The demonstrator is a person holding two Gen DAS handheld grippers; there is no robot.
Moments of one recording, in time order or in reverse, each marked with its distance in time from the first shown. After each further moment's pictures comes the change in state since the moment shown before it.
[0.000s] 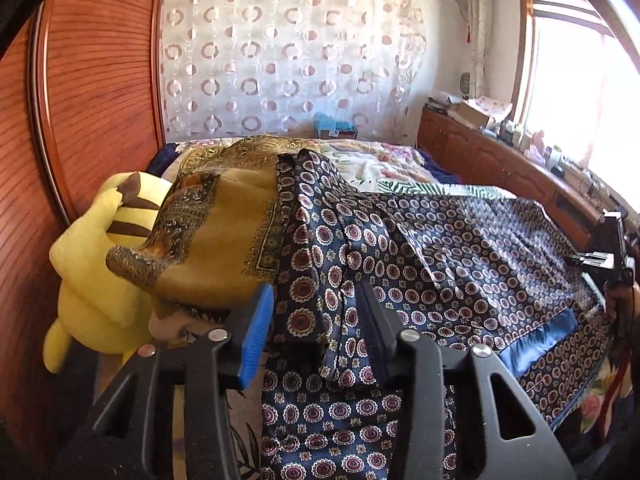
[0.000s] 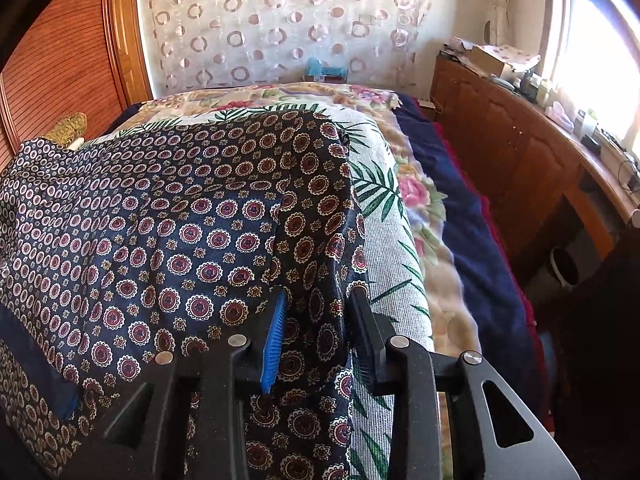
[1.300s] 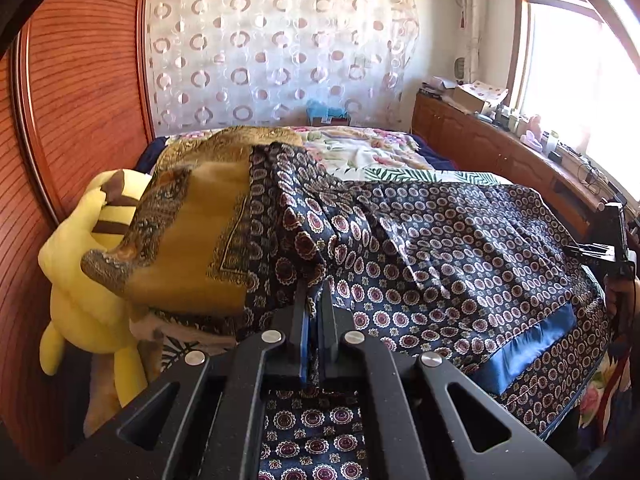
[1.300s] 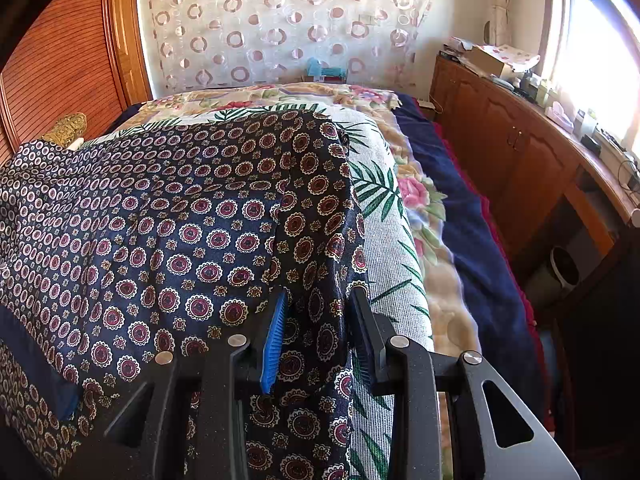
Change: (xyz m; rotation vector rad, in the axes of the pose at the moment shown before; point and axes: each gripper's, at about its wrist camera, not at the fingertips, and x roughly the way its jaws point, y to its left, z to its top) left arm 0.014 -0.016 0.001 0.010 0.046 -0.014; right arm 0.003 0.000 -0.001 -0.002 0.002 0.000
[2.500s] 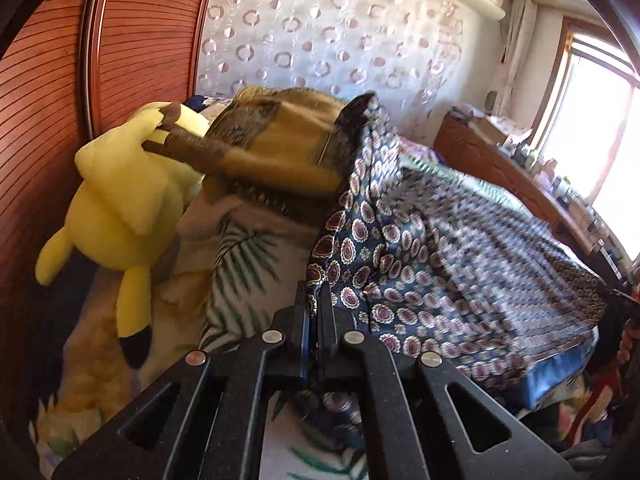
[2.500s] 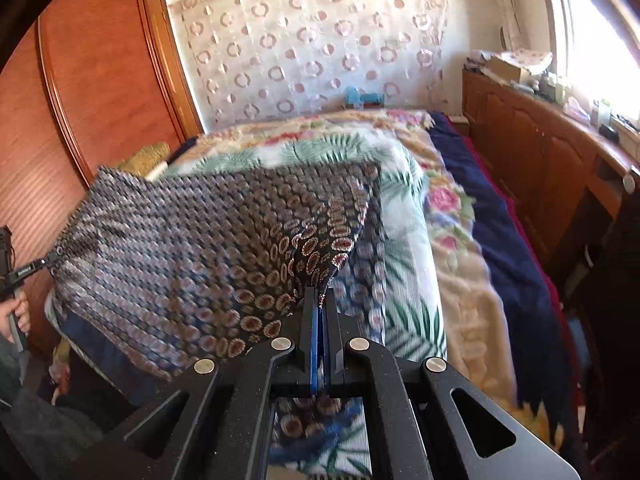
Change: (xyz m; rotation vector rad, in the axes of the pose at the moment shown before) left arm -0.036 0.051 -0.073 -0.206 0.009 0.006; right arm -0.106 -0.001 -0.055 0.050 -0.089 0.206
